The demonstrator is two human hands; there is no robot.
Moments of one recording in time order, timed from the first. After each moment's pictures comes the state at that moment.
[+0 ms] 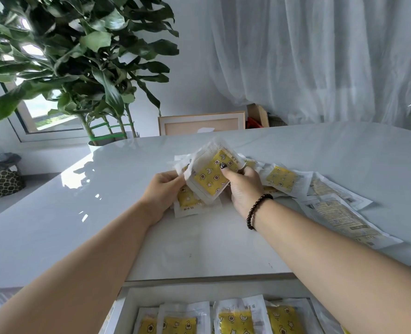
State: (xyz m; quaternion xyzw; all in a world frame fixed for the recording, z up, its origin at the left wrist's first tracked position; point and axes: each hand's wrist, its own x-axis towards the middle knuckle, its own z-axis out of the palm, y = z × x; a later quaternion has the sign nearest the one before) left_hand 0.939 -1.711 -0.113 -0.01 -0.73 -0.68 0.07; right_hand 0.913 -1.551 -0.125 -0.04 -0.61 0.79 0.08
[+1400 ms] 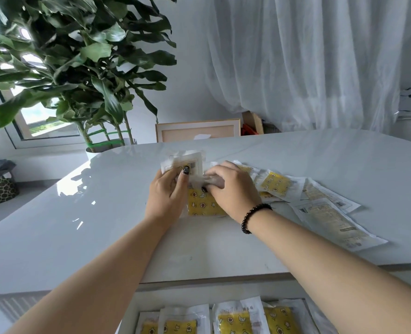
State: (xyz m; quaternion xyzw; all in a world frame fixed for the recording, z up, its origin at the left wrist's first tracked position) left_hand 0.946 -1.705 -0.120 -0.11 -0.82 -0.43 0.37; right_hand 0.953 -1.544 -0.100 0.22 -0.85 0.35 0.31
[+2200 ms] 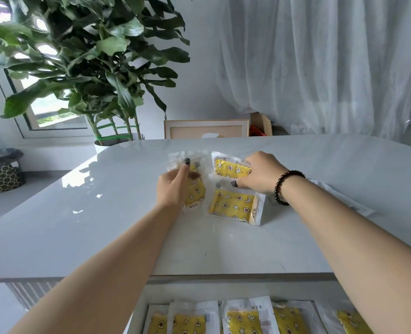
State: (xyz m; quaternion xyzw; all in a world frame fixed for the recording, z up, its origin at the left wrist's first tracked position) left_hand 0.945 -1.707 -0.109 0.03 -0.71 -0.67 0.22; right_hand 0.943 -1.520 -0.049 0.11 -0.97 0.22 0.07
